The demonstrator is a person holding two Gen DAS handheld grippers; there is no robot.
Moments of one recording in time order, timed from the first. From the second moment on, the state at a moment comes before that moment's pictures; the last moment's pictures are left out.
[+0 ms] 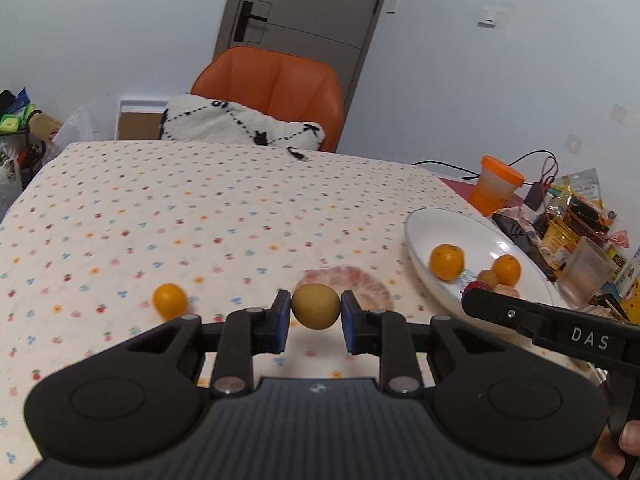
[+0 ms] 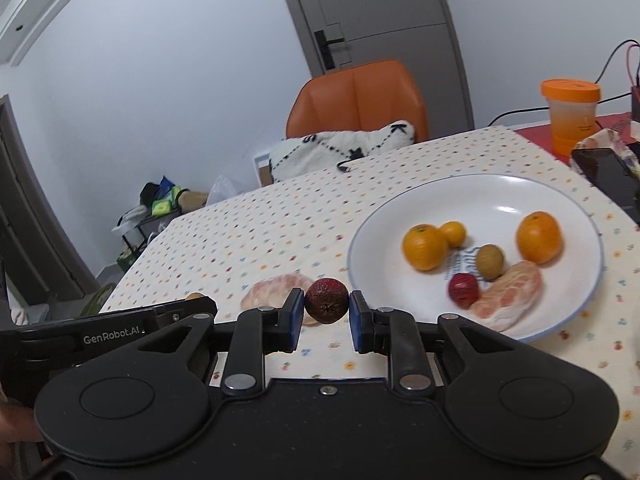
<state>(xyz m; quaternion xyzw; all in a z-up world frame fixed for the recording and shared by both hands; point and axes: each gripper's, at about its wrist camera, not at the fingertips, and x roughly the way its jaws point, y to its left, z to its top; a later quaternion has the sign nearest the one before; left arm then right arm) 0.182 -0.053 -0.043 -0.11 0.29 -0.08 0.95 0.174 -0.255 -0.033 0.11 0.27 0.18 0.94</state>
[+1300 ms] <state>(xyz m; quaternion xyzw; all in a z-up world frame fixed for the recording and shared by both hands) 0.229 -0.166 -0.039 -0.06 0.29 -0.17 0.94 0.178 -0.350 -0.039 0.16 0.24 0.10 0.95</state>
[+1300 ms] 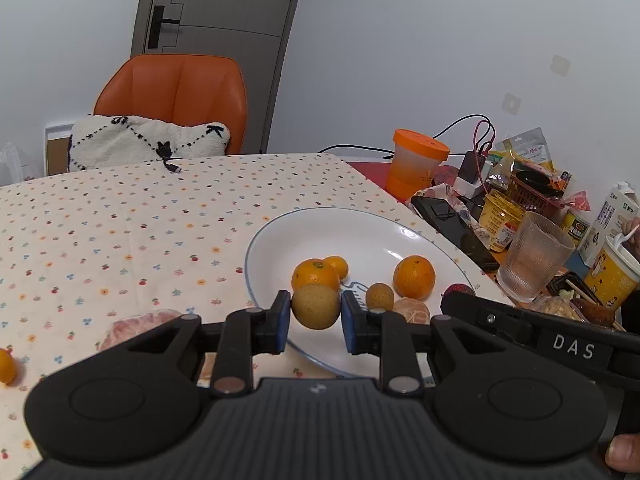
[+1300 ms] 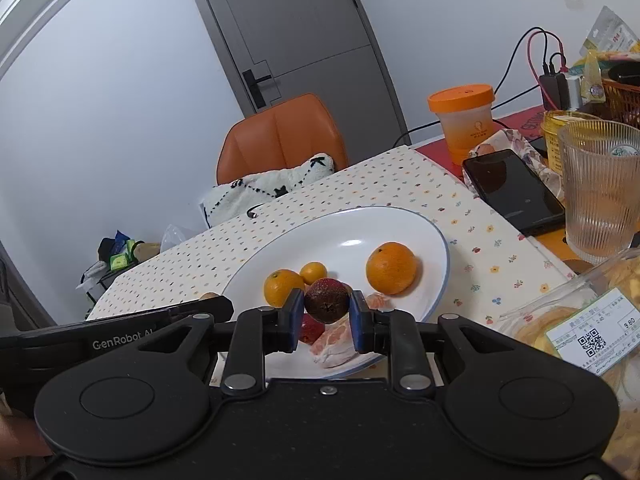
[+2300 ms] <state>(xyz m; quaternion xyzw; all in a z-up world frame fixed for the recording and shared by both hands) 0.212 -0.111 -0.029 -0.06 0.28 -0.08 0.95 0.183 -0.330 -0.036 0.15 0.24 0.11 0.95</state>
